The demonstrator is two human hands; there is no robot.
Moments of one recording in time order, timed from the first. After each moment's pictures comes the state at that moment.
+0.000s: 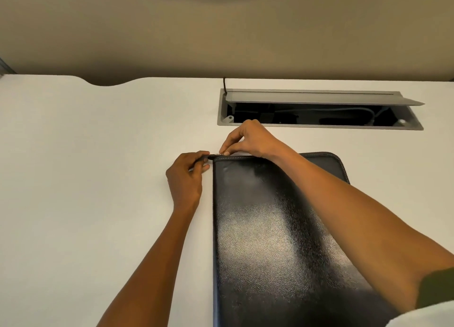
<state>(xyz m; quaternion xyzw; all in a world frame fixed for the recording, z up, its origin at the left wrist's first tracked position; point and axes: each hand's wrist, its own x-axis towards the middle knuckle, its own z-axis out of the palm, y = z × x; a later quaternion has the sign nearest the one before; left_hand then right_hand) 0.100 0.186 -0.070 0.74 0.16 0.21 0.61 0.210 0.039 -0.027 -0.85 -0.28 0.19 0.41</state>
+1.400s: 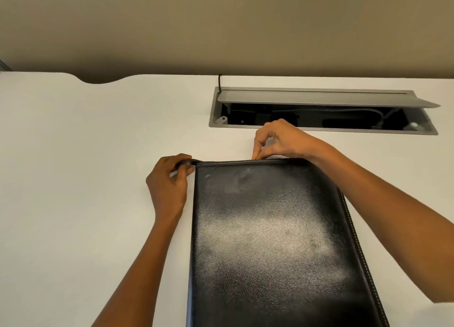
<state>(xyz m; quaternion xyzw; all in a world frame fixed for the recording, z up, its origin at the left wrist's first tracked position) 0.099 0.181 -0.066 0.78 0.19 0.25 0.55 0.241 -0.038 -0.026 -0.84 -0.36 0.22 0.34</state>
